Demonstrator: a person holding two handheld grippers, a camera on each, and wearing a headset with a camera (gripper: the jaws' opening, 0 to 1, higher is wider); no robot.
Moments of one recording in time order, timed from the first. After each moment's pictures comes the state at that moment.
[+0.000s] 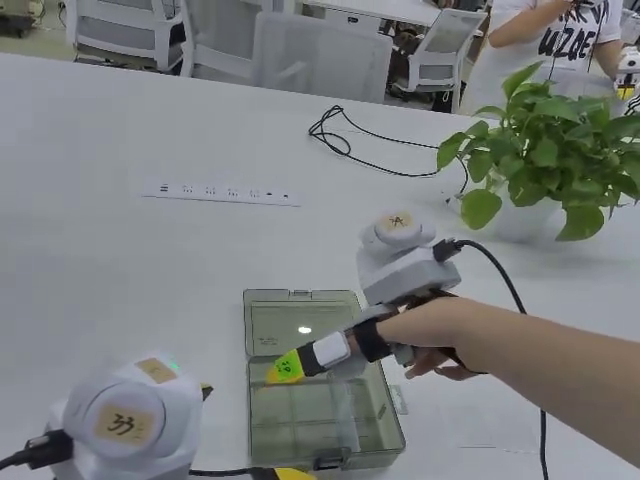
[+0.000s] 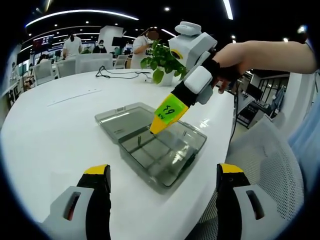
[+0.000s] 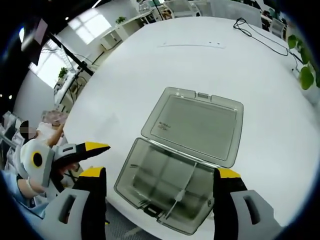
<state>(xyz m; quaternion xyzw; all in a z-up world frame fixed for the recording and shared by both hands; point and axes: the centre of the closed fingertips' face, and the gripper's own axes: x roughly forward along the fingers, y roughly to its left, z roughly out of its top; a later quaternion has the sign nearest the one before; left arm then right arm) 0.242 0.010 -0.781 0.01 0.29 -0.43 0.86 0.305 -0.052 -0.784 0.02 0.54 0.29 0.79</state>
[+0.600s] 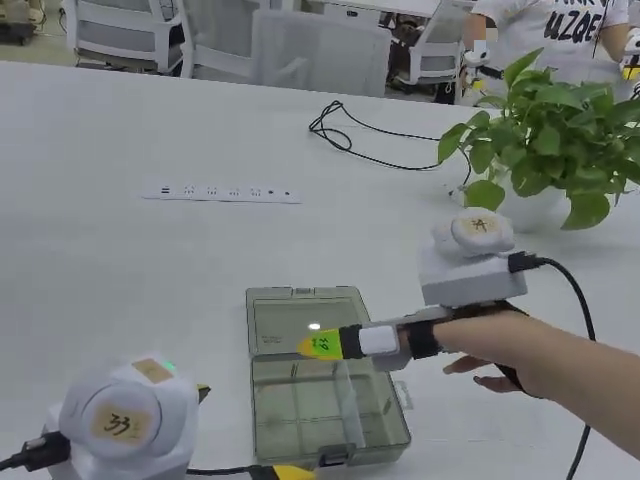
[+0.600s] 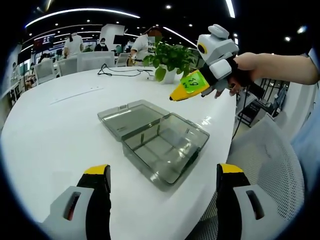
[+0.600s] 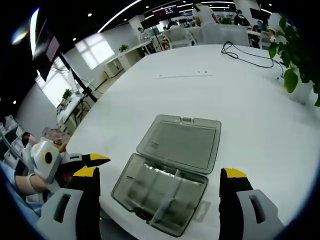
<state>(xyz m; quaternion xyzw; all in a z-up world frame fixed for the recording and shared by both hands) 0.243 0.015 -0.784 0.02 0.30 -0.42 0.86 0.314 -0.081 -0.756 0.07 0.43 0.28 0.86</state>
